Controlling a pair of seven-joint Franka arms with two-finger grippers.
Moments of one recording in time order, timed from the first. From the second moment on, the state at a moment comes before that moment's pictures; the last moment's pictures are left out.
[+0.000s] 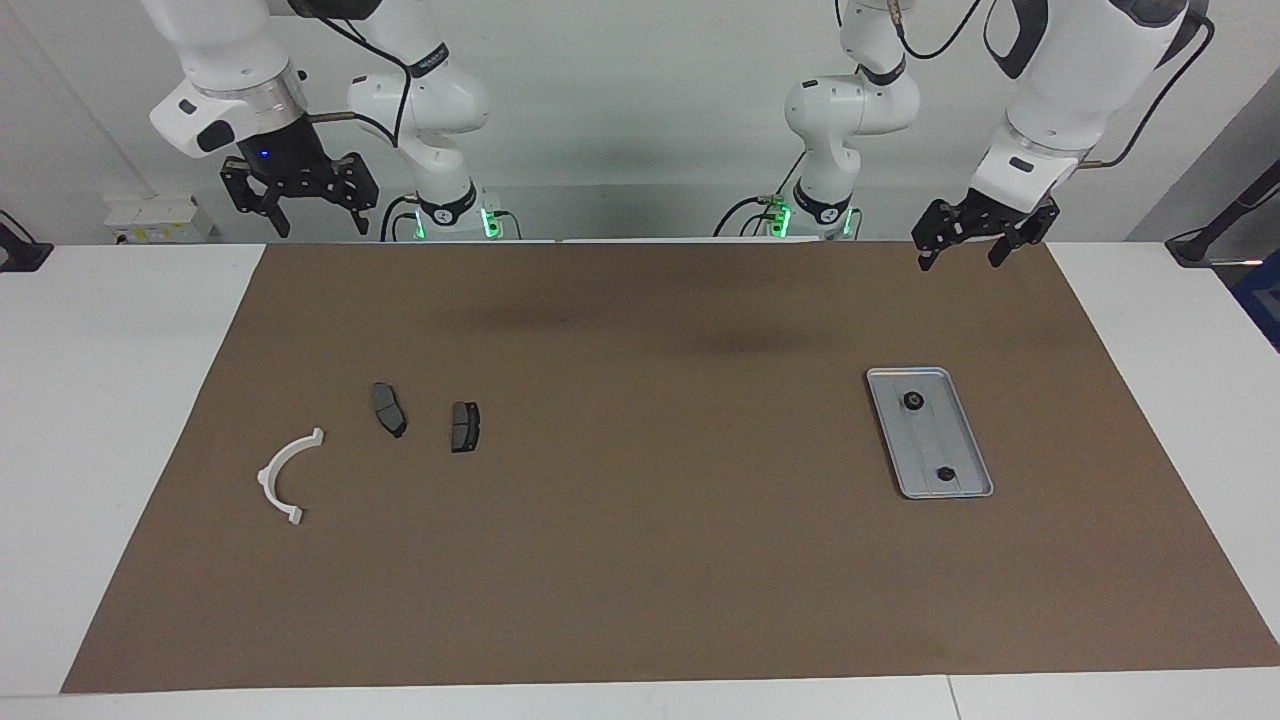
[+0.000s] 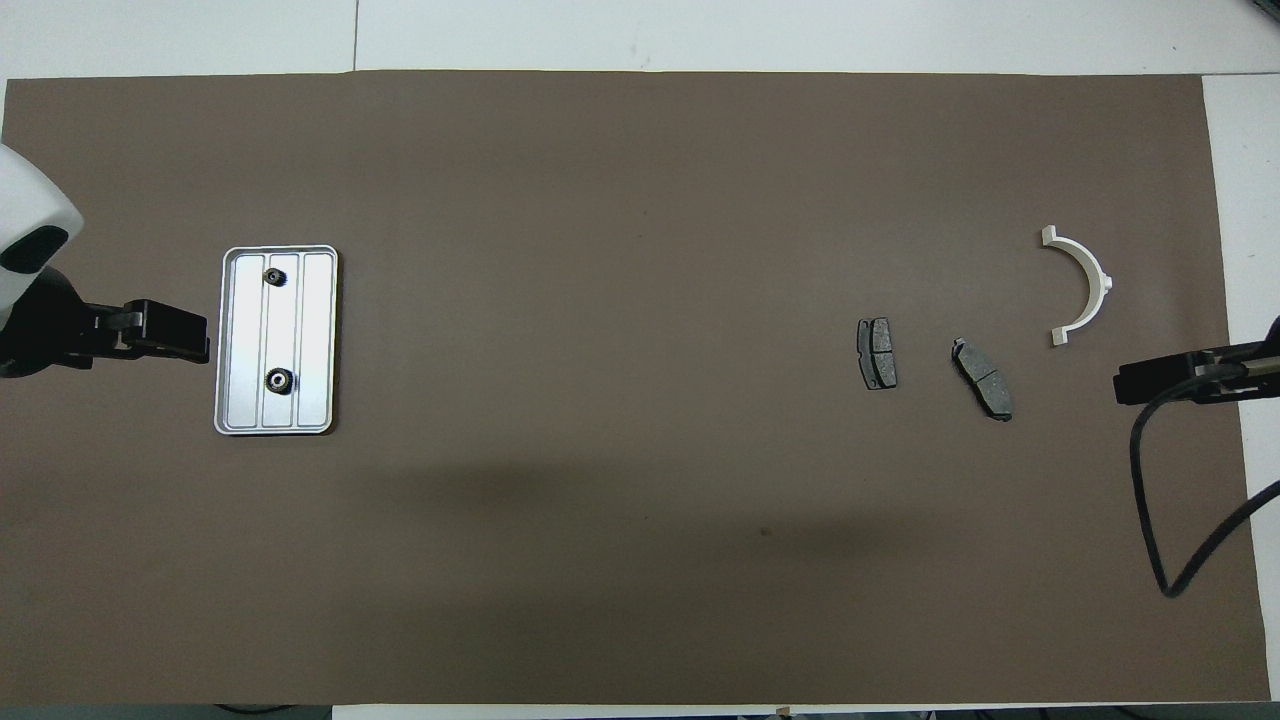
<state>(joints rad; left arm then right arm) -0.01 -0.08 -0.11 -1.71 0.01 1.60 -0.09 0.01 -0.19 0.01 -1.75 -0.03 1.53 -0.03</state>
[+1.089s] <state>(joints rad) 0.08 0.05 -0.10 -2.09 0.01 2.17 0.02 0.04 -0.18 0.01 -1.75 -0.01 1.56 -0.03</state>
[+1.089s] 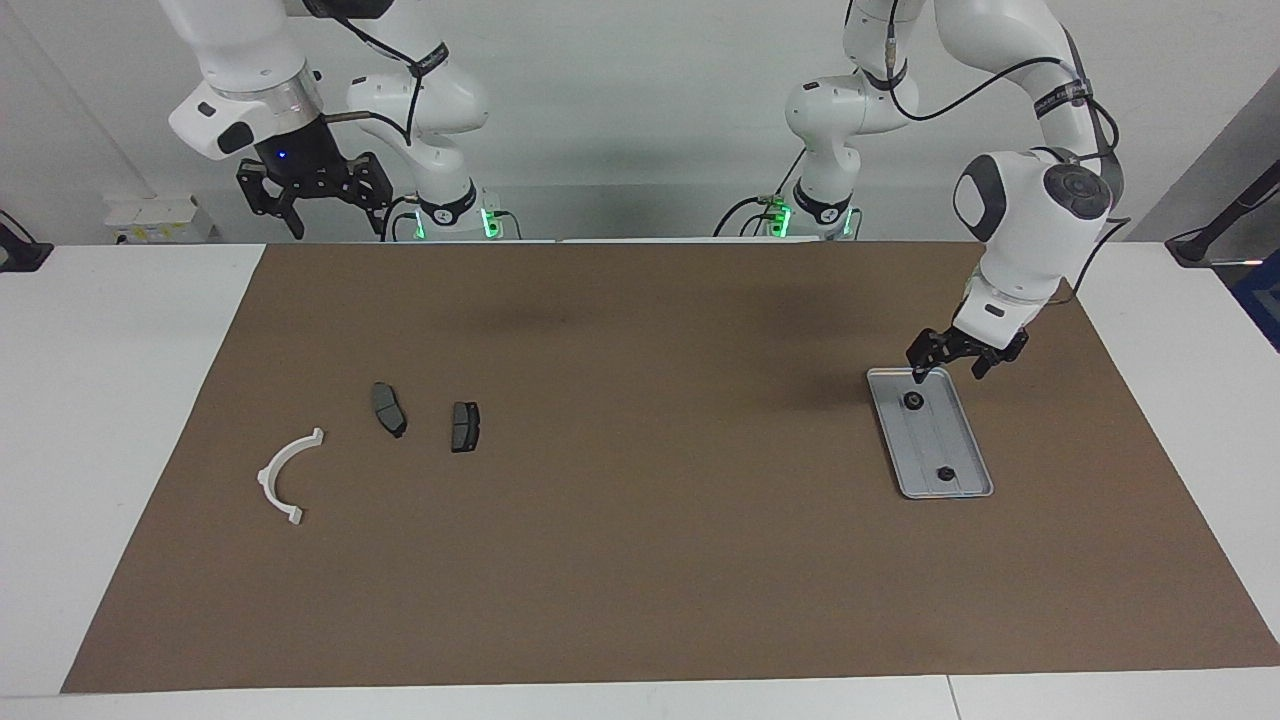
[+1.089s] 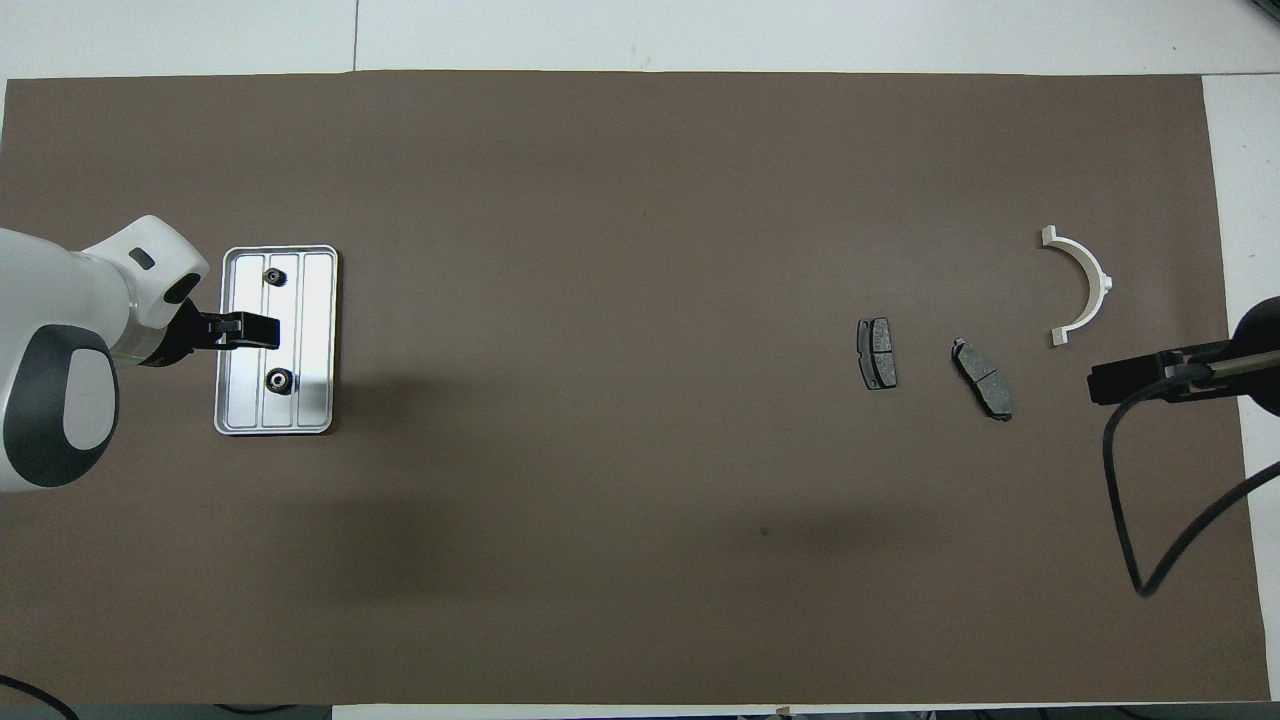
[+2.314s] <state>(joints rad) 0.09 0.17 -0.10 -2.19 0.01 2.34 0.10 0.04 -0.09 0.01 -1.70 -0.01 1.58 -0.01</state>
